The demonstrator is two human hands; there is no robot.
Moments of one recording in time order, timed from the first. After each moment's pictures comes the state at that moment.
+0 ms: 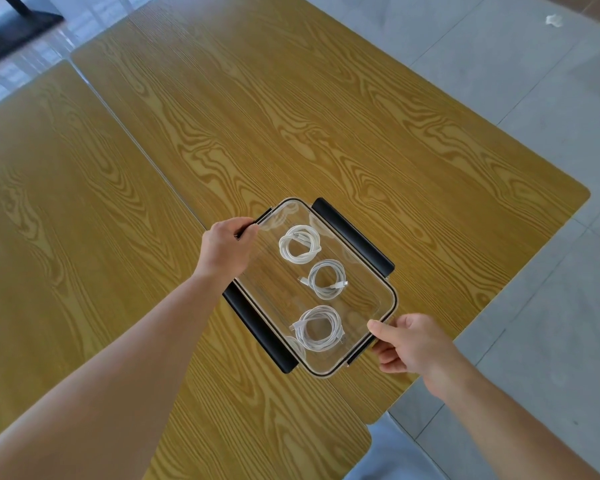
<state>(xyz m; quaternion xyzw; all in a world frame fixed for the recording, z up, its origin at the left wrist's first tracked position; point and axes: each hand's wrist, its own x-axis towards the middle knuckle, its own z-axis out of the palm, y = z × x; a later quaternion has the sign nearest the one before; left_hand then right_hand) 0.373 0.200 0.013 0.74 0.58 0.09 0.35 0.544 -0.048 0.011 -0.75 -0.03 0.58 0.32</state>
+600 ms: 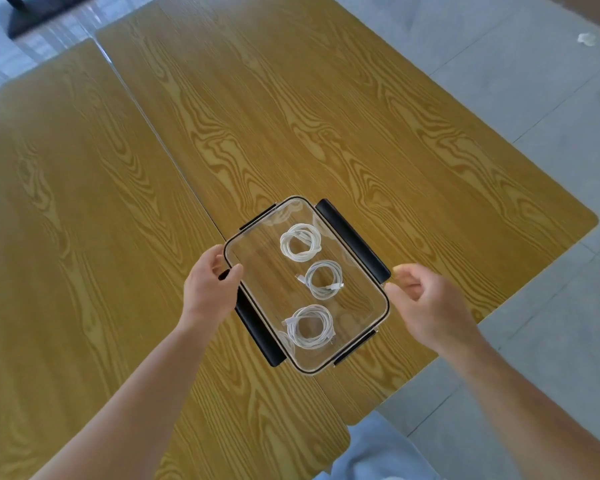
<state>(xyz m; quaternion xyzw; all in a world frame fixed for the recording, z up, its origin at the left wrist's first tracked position) 0.333 0.135 0.015 0.59 0.69 0.13 0.40 0.590 -0.025 0.042 -0.84 -0.34 0.36 0.24</state>
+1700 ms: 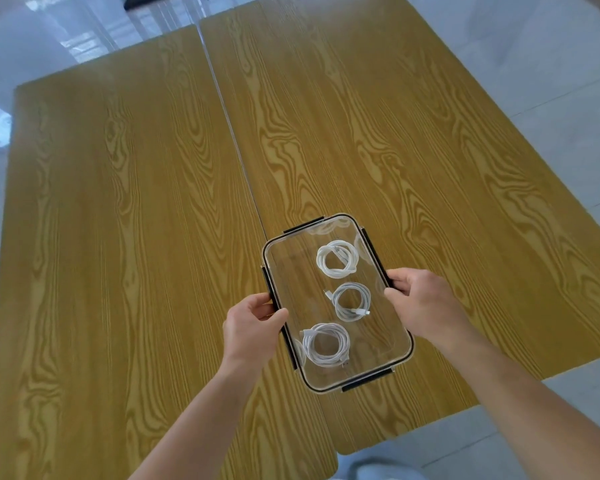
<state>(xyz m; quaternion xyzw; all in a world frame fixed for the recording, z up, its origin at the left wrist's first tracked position) 0.343 0.065 0.008 0.38 0.76 0.23 0.48 0.598 0.057 0.025 -0.77 -0.48 0.39 0.16</state>
